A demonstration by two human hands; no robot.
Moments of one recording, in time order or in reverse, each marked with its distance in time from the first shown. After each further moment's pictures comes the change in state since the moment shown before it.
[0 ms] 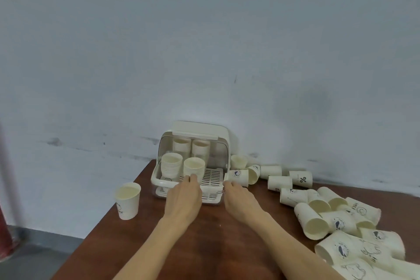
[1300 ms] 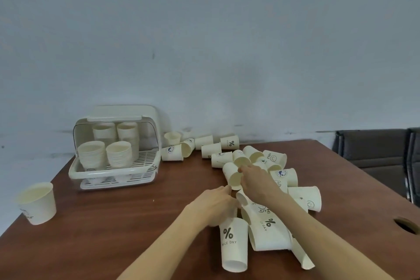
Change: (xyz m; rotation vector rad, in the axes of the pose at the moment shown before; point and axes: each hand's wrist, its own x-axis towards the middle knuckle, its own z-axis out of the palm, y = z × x) left_hand -0.060 0.209 0.055 0.046 -0.626 0.862; right_hand -0.151 0.170 -0.049 -0.077 0.071 0.333
